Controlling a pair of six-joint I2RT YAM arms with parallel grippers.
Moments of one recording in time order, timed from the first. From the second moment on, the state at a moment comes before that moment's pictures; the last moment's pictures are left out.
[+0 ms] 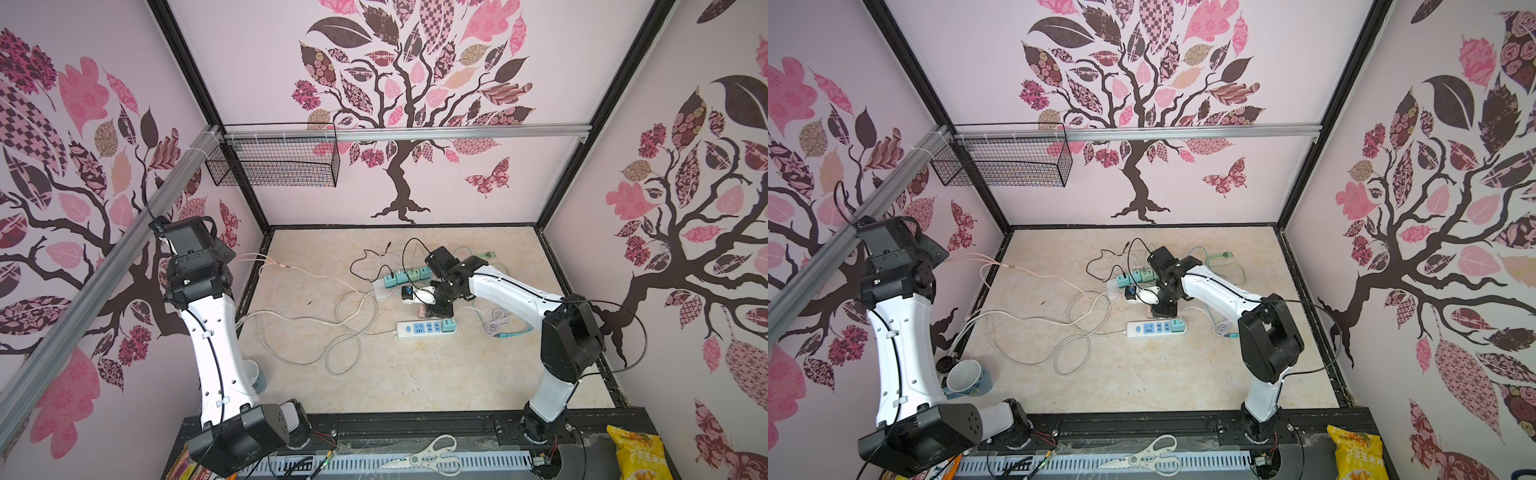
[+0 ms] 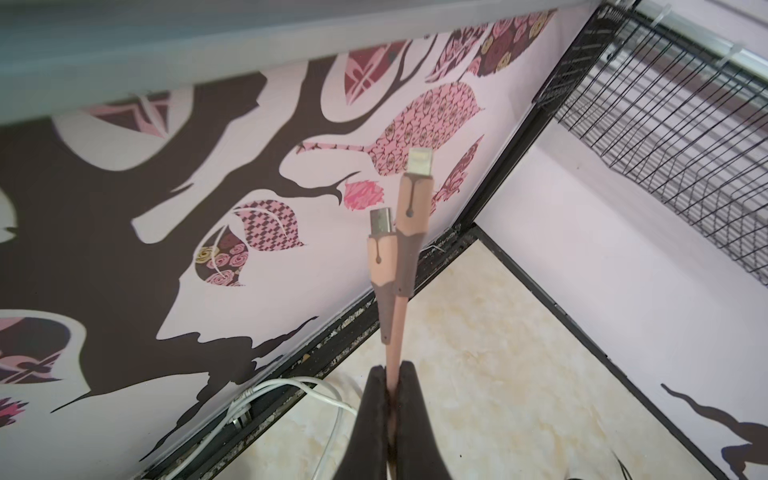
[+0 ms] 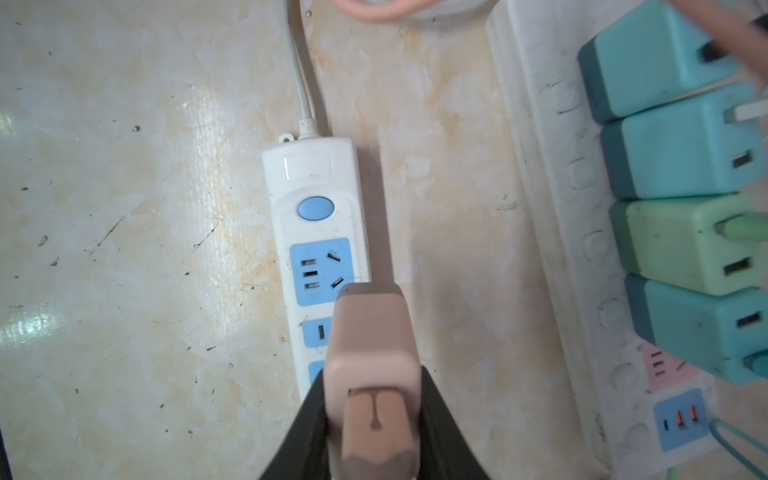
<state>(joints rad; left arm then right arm) 0.45 1.25 1.52 -0.77 -0.24 -0.36 0.61 1.79 1.41 -0.90 -0.22 -0.88</state>
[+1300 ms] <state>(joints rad) 0.45 1.29 1.52 -0.79 -0.12 -0.36 0.66 1.88 1.45 -0.95 -0.26 -0.94</state>
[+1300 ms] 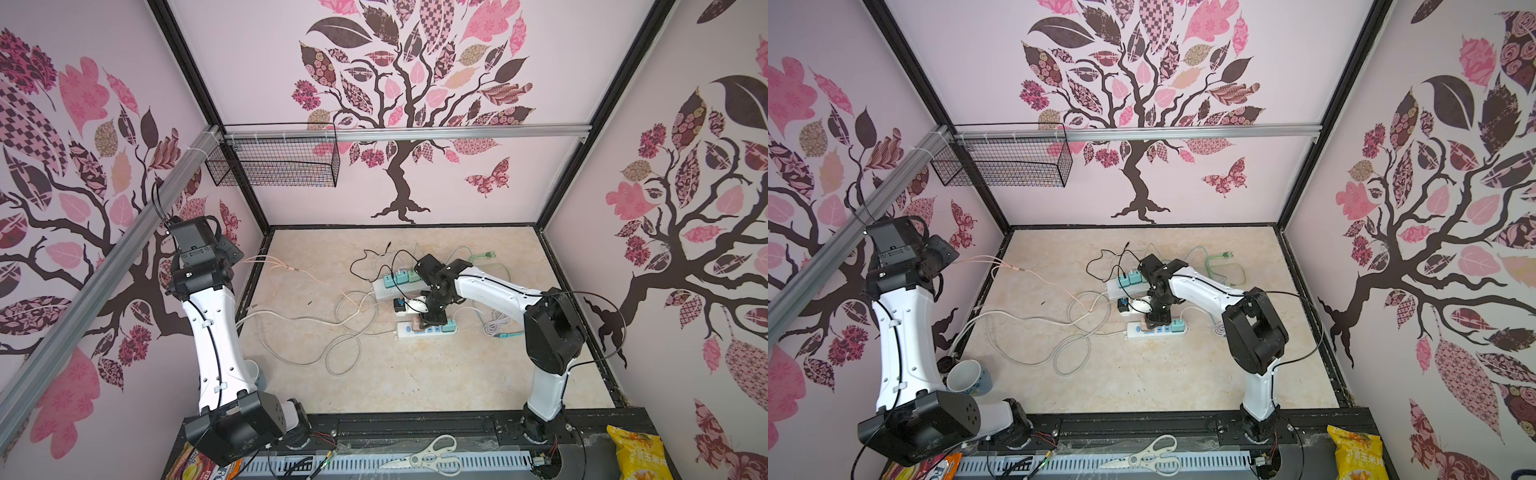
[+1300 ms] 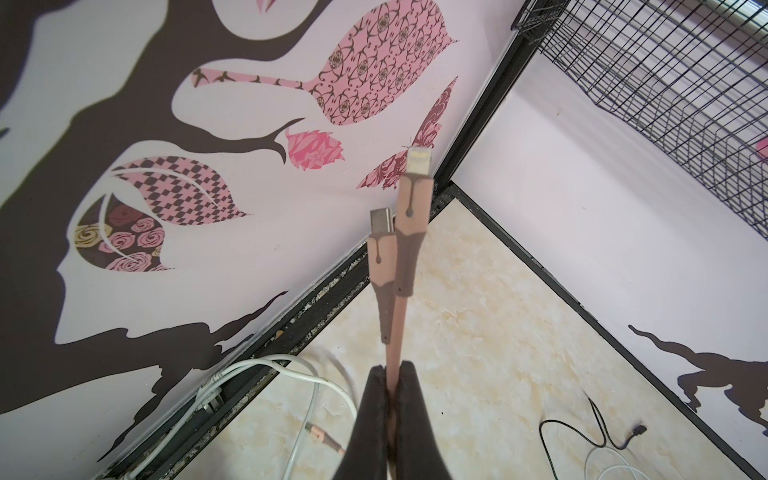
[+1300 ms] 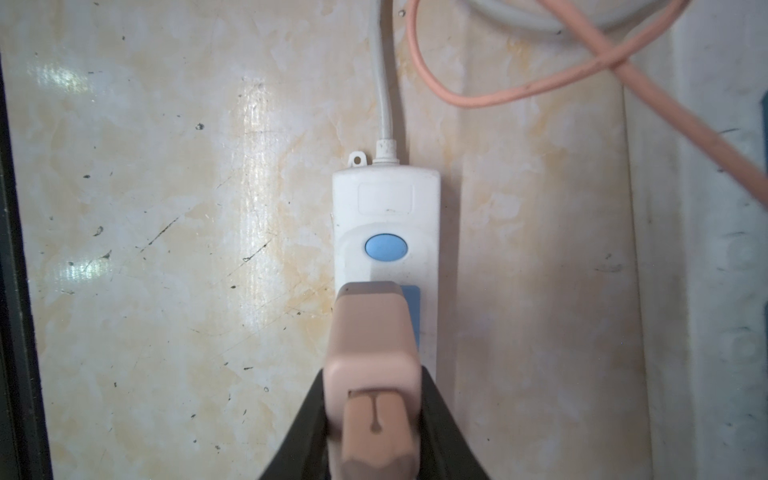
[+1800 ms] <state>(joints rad) 0.45 1.31 1.52 -0.79 -0.10 -0.36 0.66 1.83 1.41 -0.94 -0.24 -0.94</state>
